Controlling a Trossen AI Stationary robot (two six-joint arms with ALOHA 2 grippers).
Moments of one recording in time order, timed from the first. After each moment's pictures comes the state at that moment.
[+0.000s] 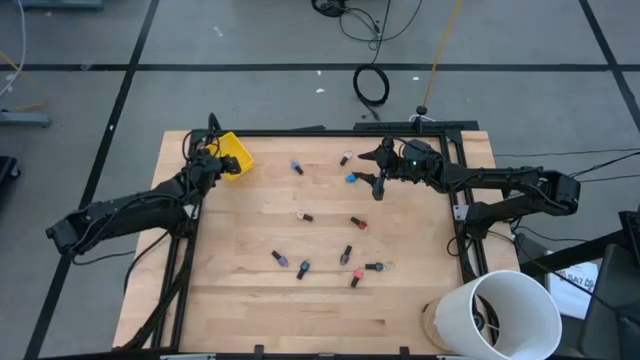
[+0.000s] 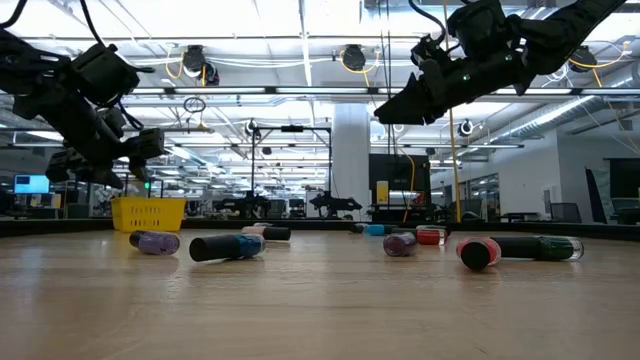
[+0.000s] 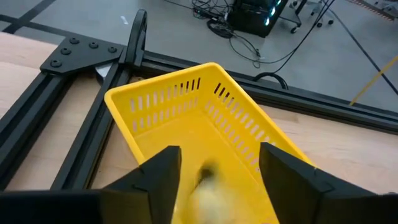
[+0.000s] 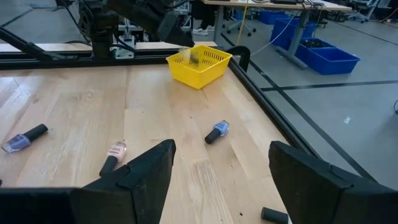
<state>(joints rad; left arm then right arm) 0.69 0.75 0.18 -0.05 -0.60 -0.74 -0.43 1.23 0.59 0.40 -0.16 -0.12</state>
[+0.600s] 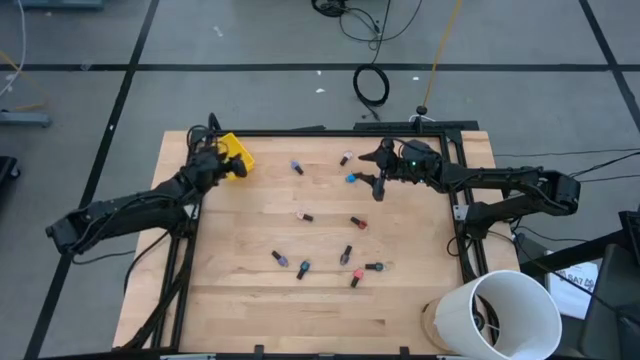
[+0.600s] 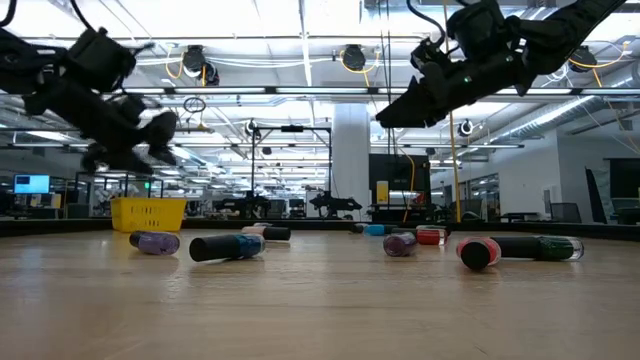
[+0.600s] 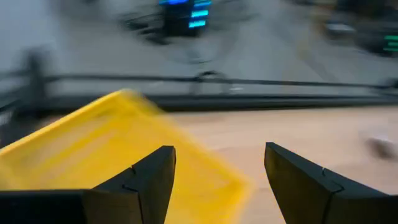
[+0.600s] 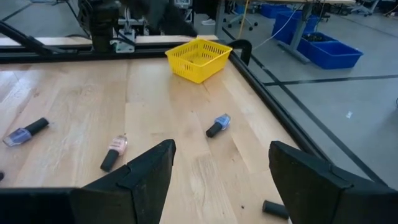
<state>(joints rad) 0.66 0.75 0.18 0.17 -0.38 -0.46 -0.42 1.23 0.59 0.37 -0.16 -0.12</state>
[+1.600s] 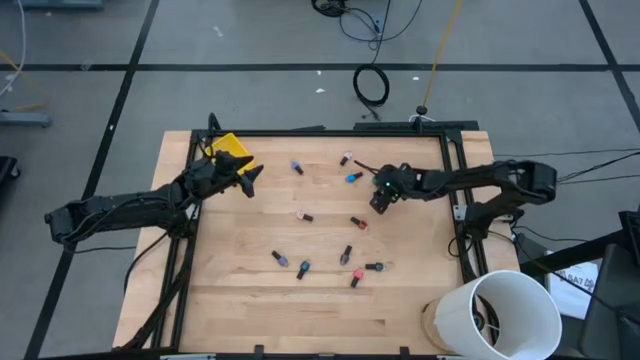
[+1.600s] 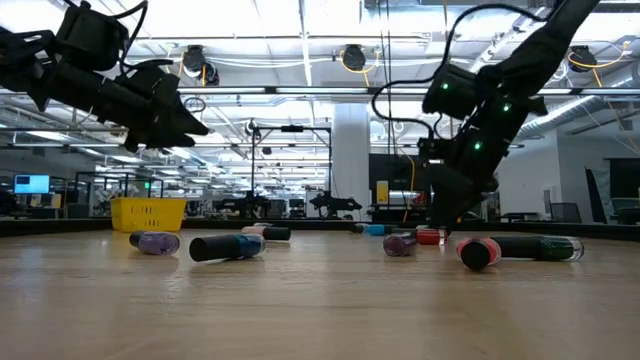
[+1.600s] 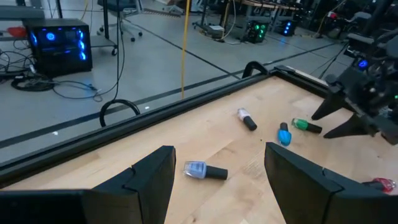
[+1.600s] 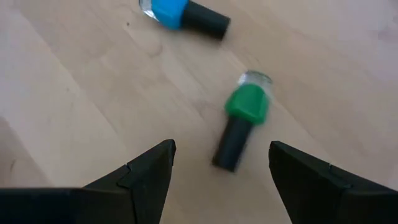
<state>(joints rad) 0.48 0.75 0.18 0.37 -0.17 -0.24 -0.34 1.47 0.59 -0.11 0.23 0.30</state>
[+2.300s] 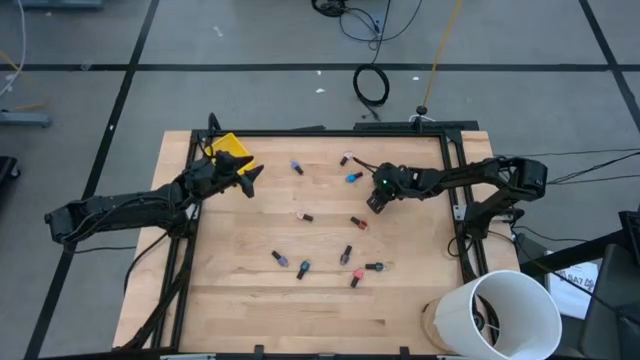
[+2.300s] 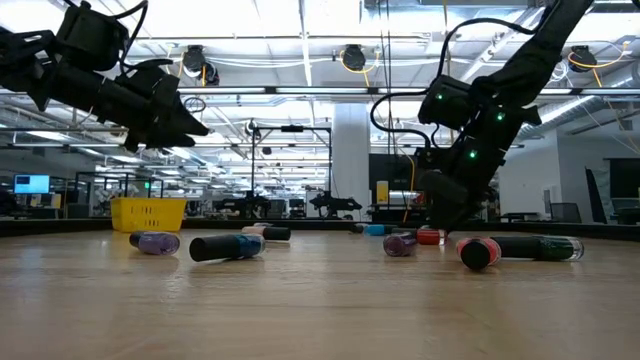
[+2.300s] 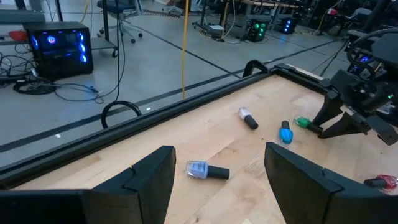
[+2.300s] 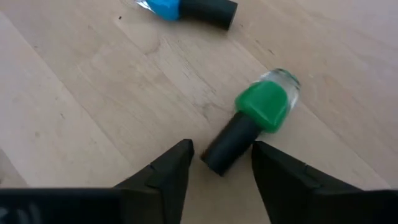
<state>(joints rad) 0.48 0.75 0.18 0.37 -0.17 -0.22 -0.38 1.53 0.59 -0.10 0.21 0.30</state>
